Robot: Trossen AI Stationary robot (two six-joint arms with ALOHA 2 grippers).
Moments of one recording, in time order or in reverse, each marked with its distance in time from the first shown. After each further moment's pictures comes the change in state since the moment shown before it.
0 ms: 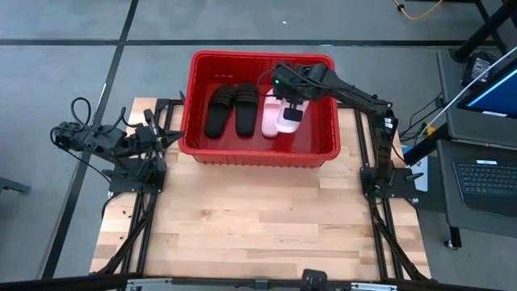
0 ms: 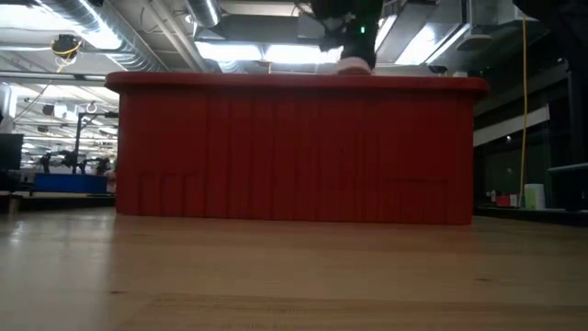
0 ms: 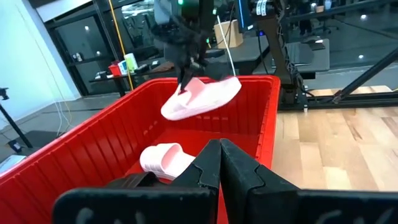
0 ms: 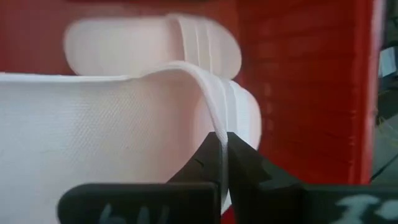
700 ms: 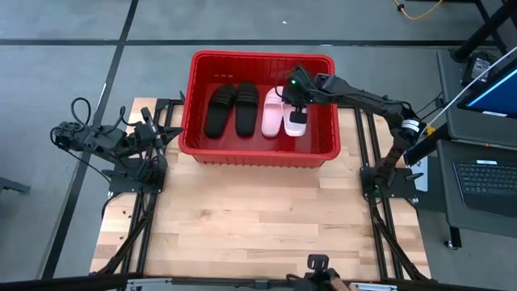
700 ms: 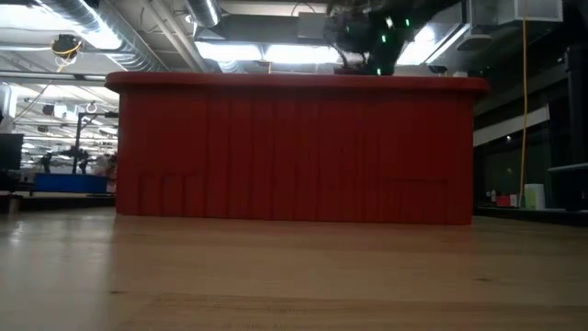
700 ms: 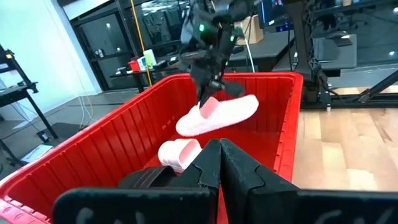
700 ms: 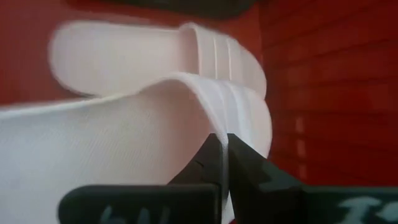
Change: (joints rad) left arm 0.000 0.000 0.000 -0.008 -0.086 -0.002; right arm -0.148 -0.223 -0.602 0.587 -0.210 -0.244
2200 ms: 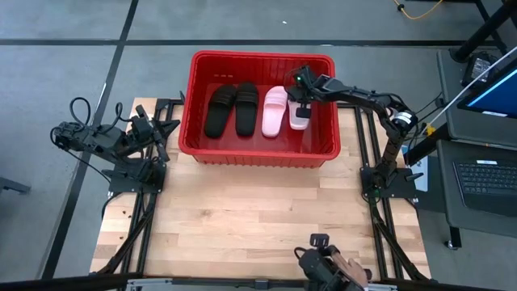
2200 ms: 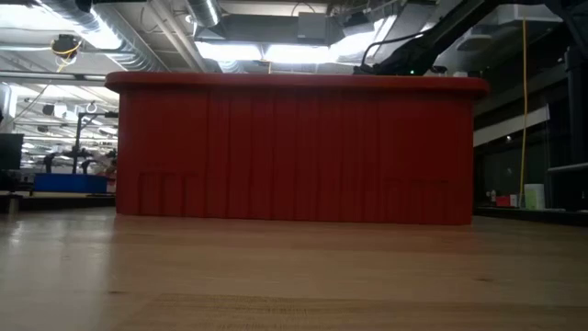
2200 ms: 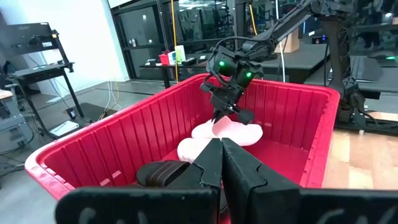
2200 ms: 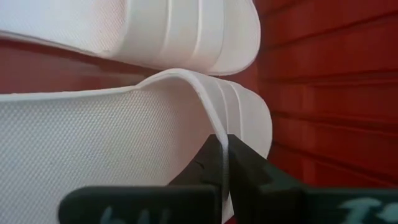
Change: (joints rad) left arm 0.000 0.000 0.000 0.024 -0.138 -0.104; right arm -0.174 0.099 -0.197 0.328 -0.016 -0.210
